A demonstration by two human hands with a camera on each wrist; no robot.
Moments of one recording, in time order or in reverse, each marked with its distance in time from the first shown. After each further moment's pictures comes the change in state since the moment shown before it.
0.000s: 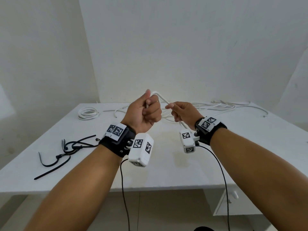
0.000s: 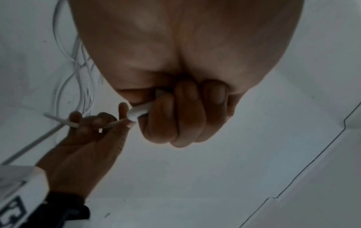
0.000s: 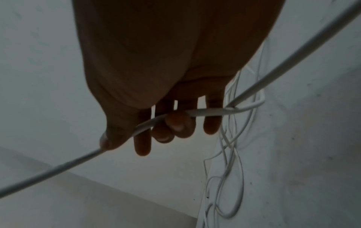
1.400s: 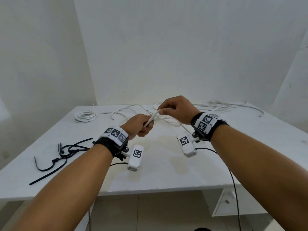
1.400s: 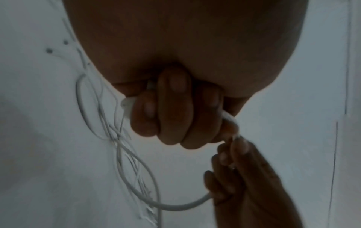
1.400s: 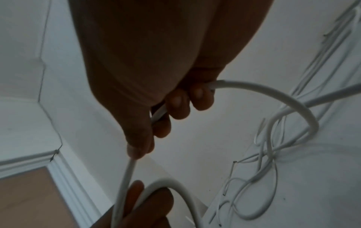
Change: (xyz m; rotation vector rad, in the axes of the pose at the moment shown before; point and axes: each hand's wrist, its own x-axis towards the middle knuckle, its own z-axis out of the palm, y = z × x) left_hand 0.005 -0.018 -0.050 0.824 0.268 -0.271; right_hand -0.016 -0.046 0.000 -0.442 -0.076 -0.257
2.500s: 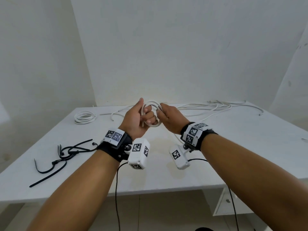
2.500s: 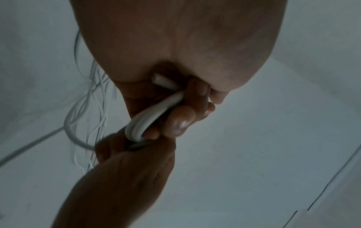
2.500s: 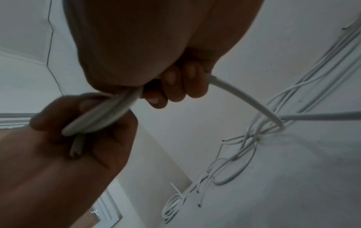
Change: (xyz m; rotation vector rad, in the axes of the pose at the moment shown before) left_hand -0.011 0.027 0.019 -0.800 0.027 0.075; right_hand -0.006 0.004 0.036 -0.147 0.031 -0.044
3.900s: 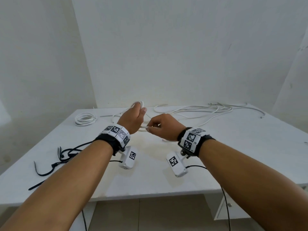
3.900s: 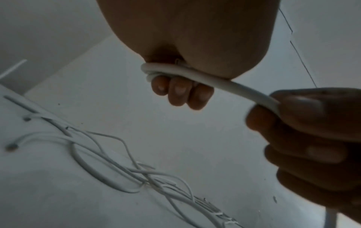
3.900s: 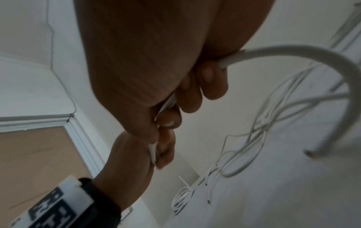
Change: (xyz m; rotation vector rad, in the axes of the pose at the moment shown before) left_hand 0.027 0.011 -0.048 1.563 0.275 0.364; right_hand -0.003 -0.005 0.013 0.008 -0.180 -0.010
